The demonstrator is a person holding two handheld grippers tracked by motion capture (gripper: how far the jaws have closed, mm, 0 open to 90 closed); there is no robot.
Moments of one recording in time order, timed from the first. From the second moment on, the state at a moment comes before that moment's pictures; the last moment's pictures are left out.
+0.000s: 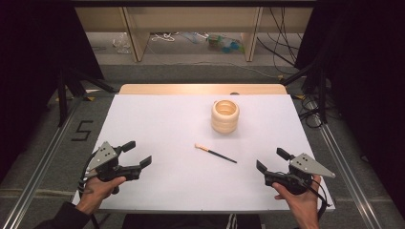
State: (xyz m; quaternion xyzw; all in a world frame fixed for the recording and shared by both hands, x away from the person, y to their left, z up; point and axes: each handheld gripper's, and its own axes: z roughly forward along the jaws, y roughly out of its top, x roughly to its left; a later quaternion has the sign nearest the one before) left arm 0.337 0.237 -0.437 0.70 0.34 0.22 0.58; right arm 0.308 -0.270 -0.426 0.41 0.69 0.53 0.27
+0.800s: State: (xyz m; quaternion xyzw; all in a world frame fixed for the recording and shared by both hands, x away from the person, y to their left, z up) left arm 0.338 0.236 -0.438 0.70 0.34 0.22 0.58; right arm 0.324 -0.266 -0.418 0.38 0.73 0.50 0.26
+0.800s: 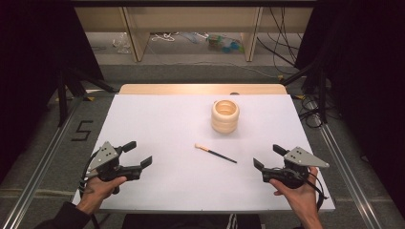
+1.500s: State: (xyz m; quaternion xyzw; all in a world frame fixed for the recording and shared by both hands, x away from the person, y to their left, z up) left arm 0.338 0.236 -0.438 0.71 0.35 0.22 0.58; right arm 0.366 -0.226 -0.418 0.33 0.82 0.42 0.21
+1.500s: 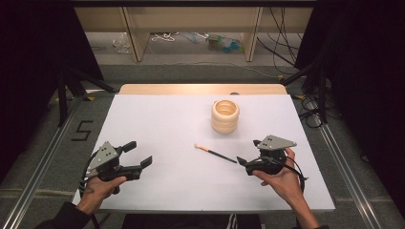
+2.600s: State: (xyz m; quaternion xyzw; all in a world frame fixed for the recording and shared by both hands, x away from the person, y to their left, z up) left arm 0.338 0.236 -0.438 0.70 0.35 0.22 0.58; right arm 0.421 -0.188 -0.414 0.30 0.87 0.34 0.18
